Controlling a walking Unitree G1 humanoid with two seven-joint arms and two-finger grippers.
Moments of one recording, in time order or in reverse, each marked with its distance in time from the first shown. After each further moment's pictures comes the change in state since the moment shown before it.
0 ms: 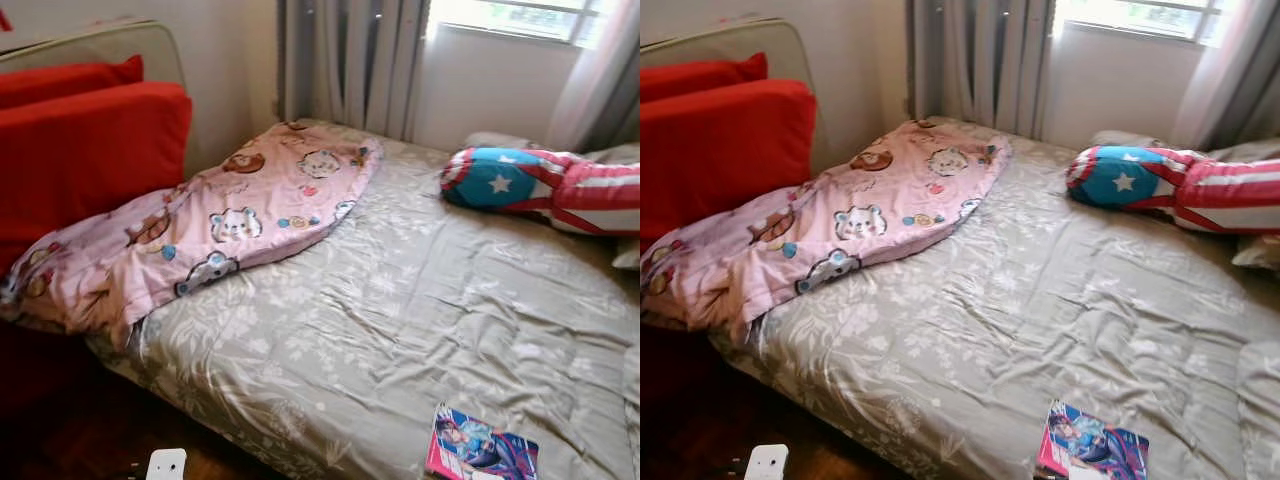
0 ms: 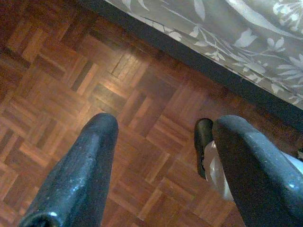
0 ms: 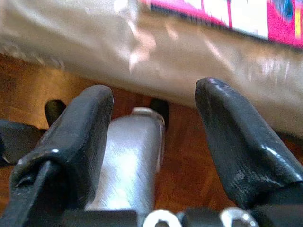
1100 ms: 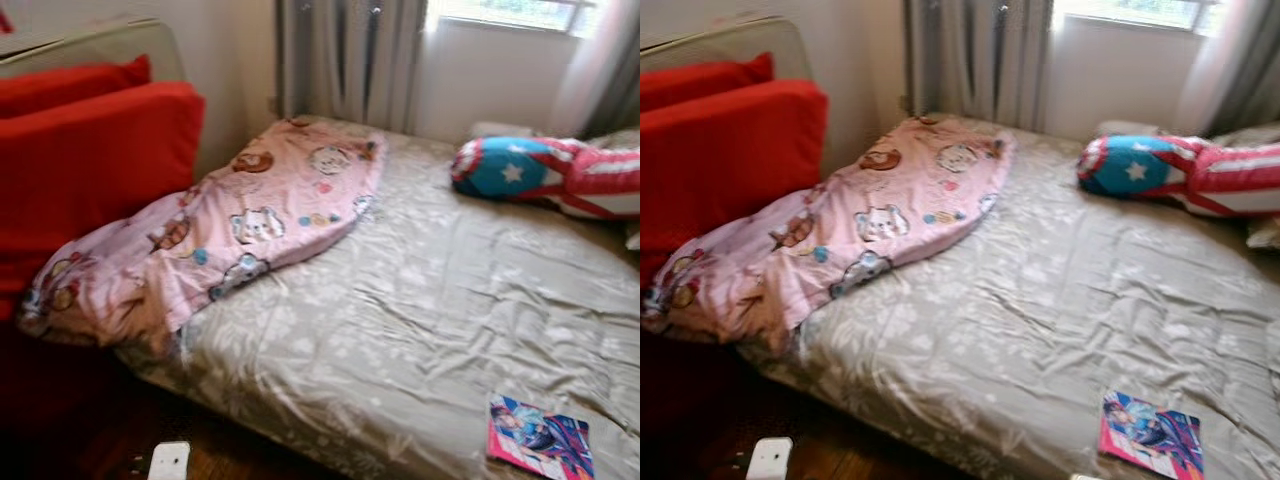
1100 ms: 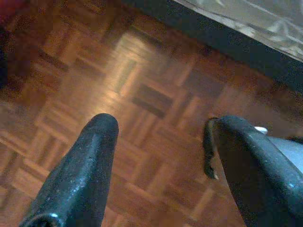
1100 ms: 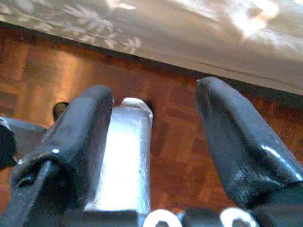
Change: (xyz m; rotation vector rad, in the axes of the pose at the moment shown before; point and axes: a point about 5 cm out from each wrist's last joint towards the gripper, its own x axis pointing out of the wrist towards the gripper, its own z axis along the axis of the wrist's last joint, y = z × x) left arm -0.001 0.009 -0.005 0.005 0.025 0.023; right arm 0.003 0.010 0.006 -0.017 -0.007 0.025
